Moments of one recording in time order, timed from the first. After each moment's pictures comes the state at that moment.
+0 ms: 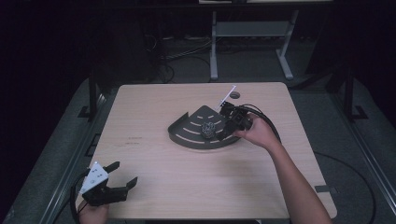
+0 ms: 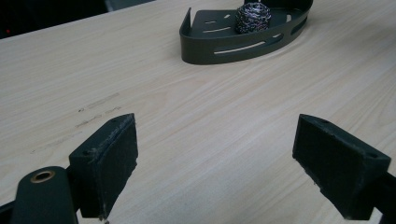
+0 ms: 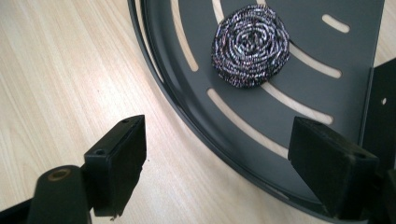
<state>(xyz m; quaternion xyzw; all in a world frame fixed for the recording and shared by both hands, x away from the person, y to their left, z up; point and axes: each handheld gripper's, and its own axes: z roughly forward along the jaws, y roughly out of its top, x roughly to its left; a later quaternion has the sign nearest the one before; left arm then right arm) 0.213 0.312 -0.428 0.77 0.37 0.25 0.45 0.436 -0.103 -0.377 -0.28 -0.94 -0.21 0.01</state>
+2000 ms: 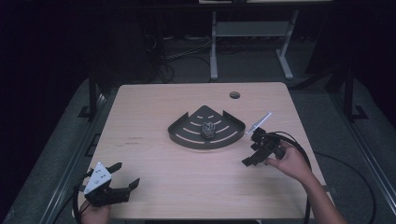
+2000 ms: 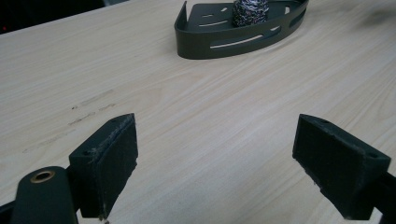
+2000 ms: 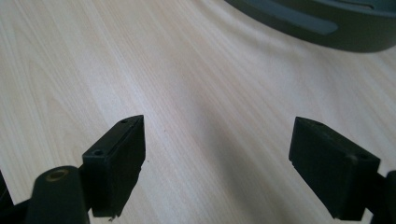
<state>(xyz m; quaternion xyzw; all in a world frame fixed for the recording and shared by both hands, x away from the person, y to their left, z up) 0.213 0.306 -0.430 0.78 0.37 0.25 0.44 0.360 -0.189 -0.413 -0.31 -0.92 -0.23 0.02</state>
